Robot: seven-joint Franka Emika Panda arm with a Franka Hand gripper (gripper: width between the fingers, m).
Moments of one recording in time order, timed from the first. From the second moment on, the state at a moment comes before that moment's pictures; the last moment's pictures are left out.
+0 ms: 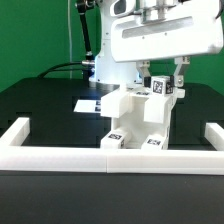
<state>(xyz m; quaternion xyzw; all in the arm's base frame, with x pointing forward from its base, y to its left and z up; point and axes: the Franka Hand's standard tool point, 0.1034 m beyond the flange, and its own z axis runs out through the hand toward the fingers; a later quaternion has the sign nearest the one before) 0.577 0.036 0.113 -0.92 0.38 -0.08 0.07</state>
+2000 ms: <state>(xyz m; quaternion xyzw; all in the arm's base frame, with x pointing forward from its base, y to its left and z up) 0.578 0.038 0.113 -0.99 -0.13 -0.10 0.01</state>
